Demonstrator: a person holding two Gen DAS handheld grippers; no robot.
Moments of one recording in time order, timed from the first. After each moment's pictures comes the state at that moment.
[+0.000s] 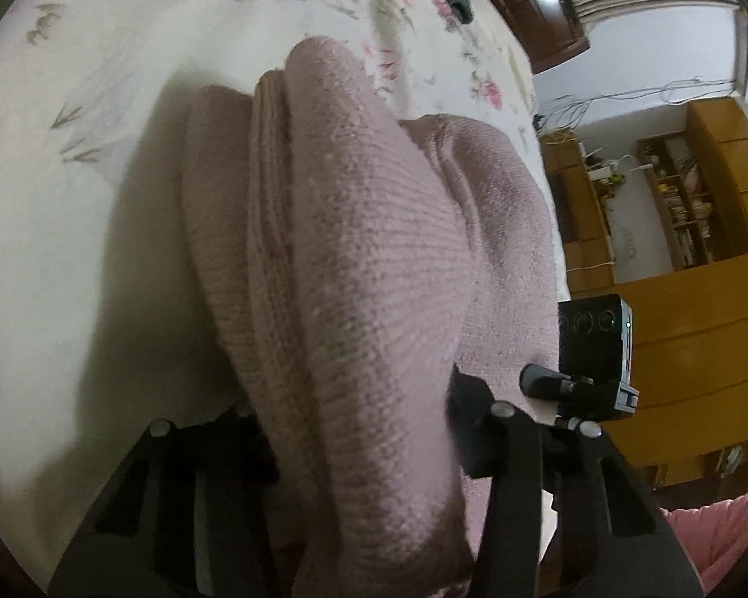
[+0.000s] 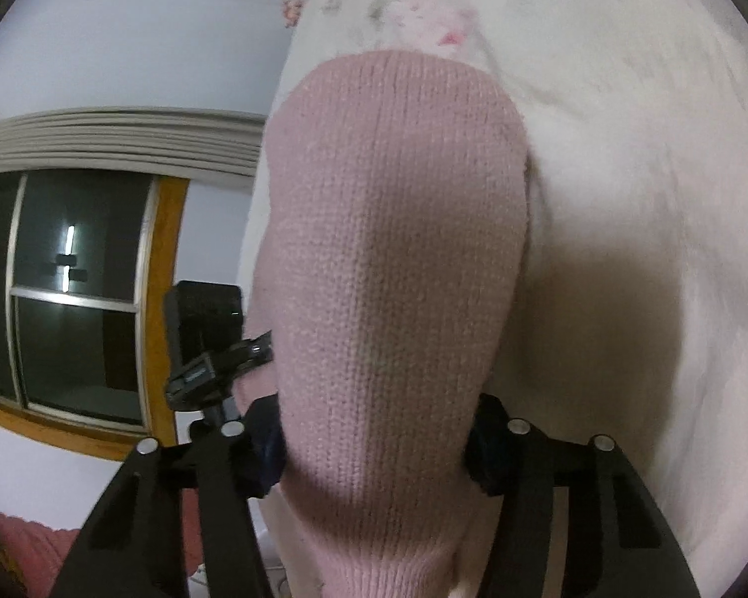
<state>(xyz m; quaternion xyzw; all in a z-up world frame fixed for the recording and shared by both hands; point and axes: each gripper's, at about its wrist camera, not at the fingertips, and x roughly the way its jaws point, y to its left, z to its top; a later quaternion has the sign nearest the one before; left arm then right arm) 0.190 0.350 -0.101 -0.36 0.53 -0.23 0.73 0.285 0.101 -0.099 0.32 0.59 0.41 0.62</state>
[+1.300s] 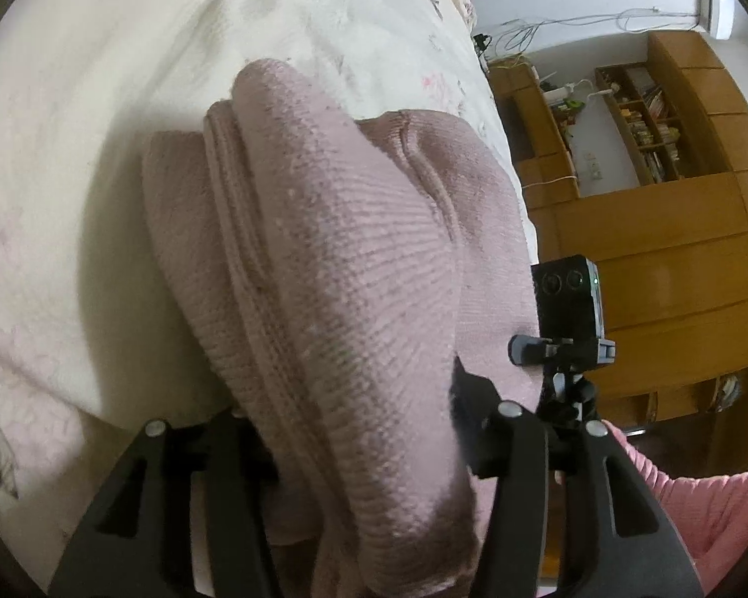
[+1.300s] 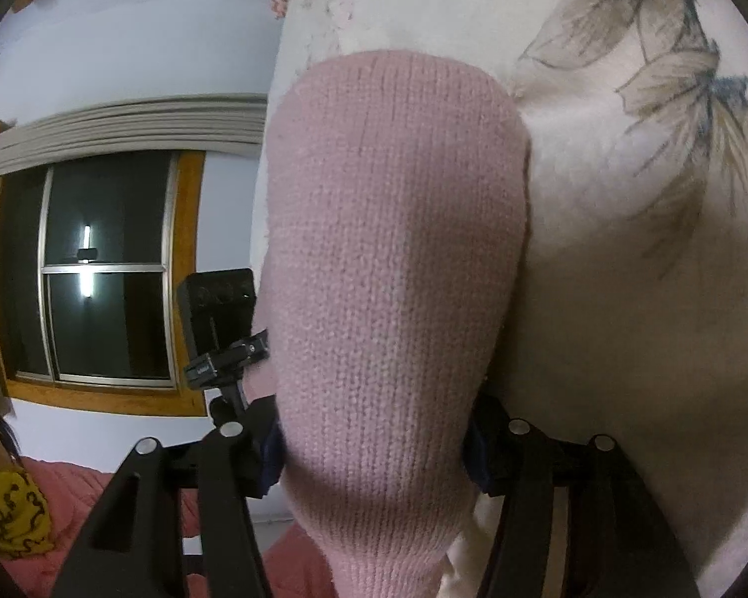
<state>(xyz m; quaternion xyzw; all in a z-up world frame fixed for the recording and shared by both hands) 0.011 0.135 -0.109 -0.31 0.56 -0.29 0.72 0.106 -0.134 -0.119 0.34 0.62 0.41 0.58</state>
